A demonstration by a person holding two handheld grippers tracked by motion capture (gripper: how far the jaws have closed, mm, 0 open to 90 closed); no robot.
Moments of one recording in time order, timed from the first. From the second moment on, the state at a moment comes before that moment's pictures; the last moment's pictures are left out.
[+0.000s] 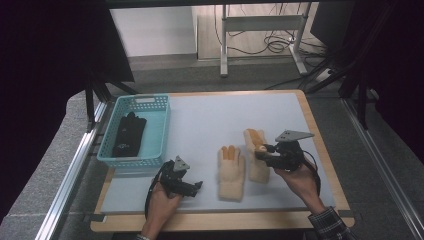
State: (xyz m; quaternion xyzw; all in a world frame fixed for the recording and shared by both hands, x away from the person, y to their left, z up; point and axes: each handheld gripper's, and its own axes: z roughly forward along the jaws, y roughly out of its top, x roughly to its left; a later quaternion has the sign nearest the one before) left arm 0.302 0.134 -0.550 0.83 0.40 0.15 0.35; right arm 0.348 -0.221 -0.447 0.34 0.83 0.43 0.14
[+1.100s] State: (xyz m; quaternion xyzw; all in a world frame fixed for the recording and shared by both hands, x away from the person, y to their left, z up) left arm 0.302 0.134 -0.550 0.83 0.40 0.15 0.35; right arm 0.322 -0.126 -0.493 0.34 0.85 0.39 0.12
